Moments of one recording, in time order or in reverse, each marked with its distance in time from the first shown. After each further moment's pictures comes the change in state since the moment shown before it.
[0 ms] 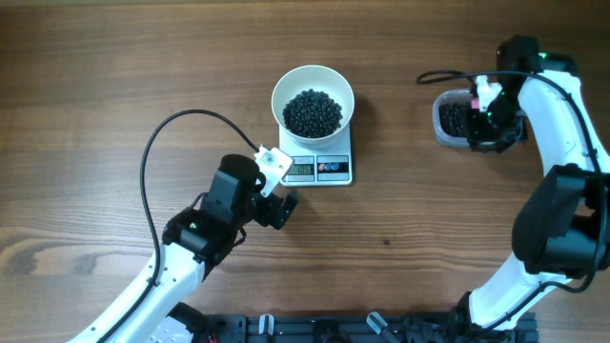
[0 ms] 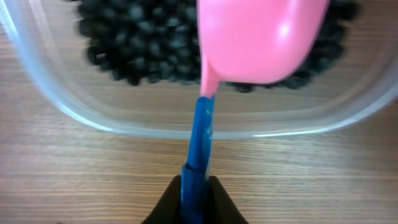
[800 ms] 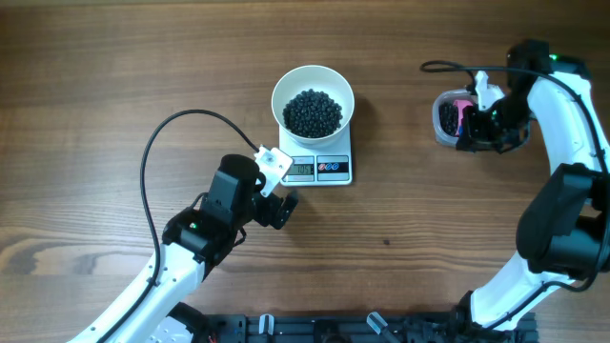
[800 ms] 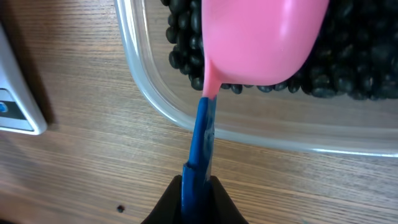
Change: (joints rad) left arm 0.000 0.000 0.000 0.000 0.000 0.000; right arm -0.055 0.003 -0.003 -0.019 -0.271 -0.031
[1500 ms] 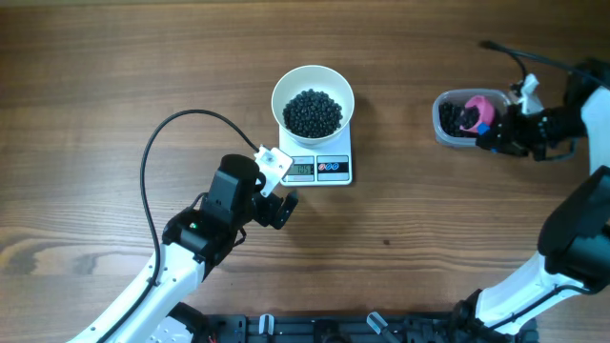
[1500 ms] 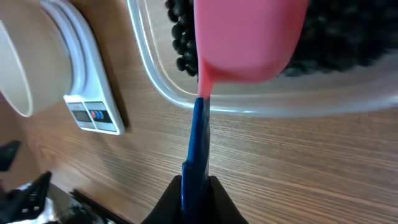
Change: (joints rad) left arm 0.000 0.000 0.000 0.000 0.000 0.000; right arm -0.263 0.001 -0.002 -0.064 -0.344 -0.084
